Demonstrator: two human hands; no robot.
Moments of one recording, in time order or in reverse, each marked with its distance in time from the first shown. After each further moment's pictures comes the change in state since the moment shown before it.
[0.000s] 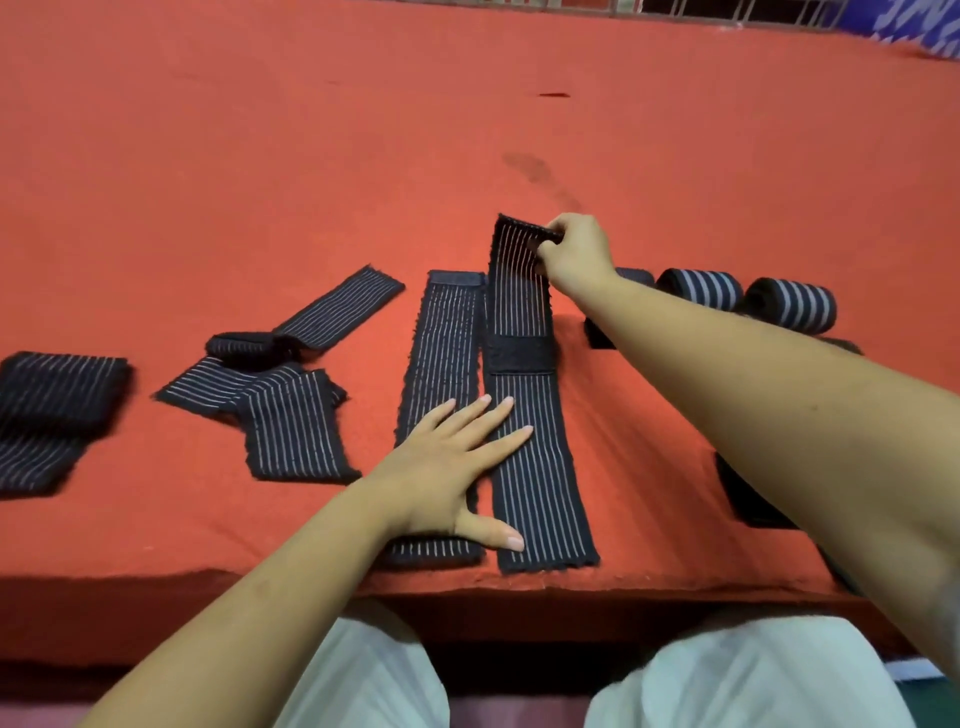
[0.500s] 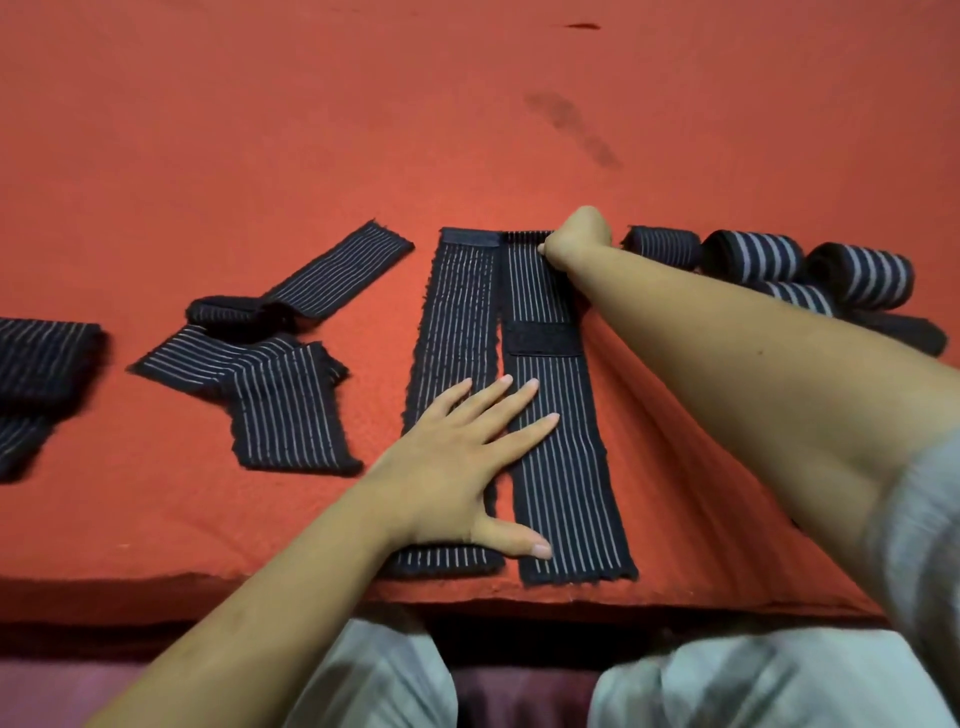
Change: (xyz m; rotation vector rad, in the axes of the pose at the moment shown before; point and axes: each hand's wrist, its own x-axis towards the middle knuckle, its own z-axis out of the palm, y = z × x) left_hand -0.002 -0.002 0.011 0.018 0.122 0.037; right_hand 0.029 0.024 0.058 -0.178 -0.055 0.365
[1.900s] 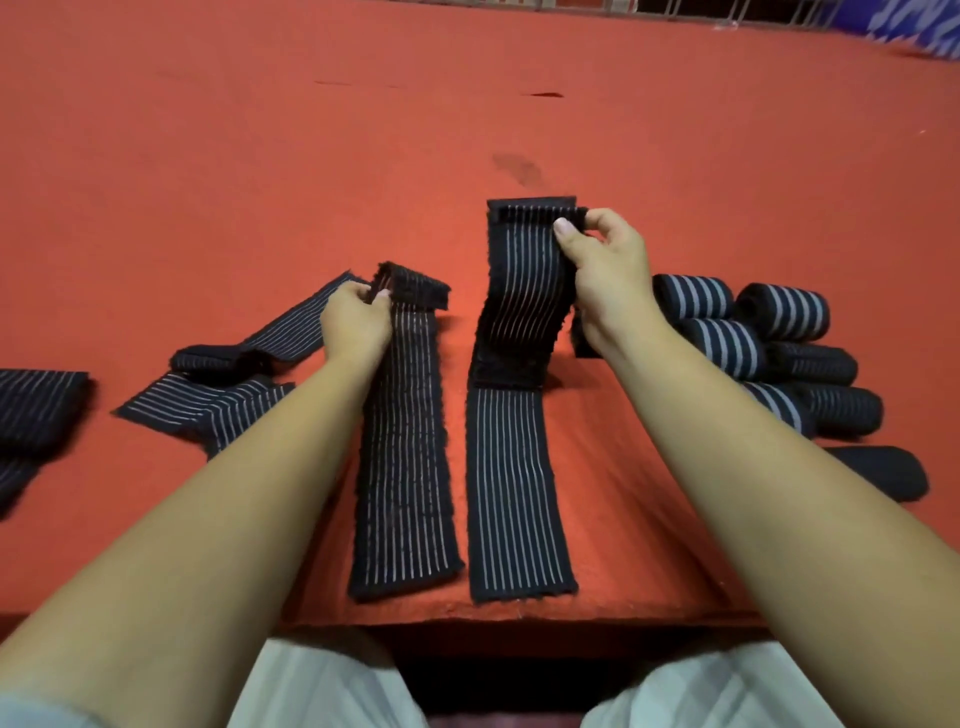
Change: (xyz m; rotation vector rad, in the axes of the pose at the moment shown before) left_hand 0.096 -0.101 -0.060 -0.766 0.730 -1.075; right_hand -0.089 0.020 -0.092 0.950 -0.038 -0.292
